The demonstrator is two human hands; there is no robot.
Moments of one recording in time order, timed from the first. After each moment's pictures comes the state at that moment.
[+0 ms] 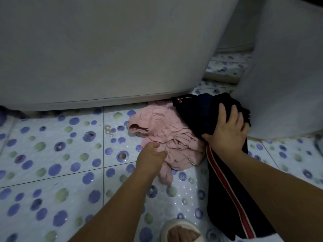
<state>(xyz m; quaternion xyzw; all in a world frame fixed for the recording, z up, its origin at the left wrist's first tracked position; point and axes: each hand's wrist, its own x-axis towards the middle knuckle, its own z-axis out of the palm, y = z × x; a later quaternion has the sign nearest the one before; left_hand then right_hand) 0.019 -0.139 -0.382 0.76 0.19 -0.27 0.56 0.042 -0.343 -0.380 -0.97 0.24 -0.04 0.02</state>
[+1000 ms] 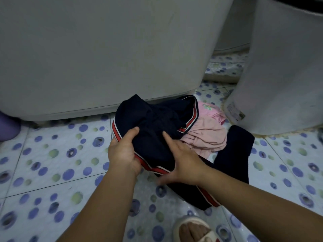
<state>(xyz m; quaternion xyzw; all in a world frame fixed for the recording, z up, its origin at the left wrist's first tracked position) 0.037 -0.090 -0.346 0.42 0.36 -0.07 0.83 -0.004 -0.244 -0.368 -0.94 -0.05 0.20 0.26</state>
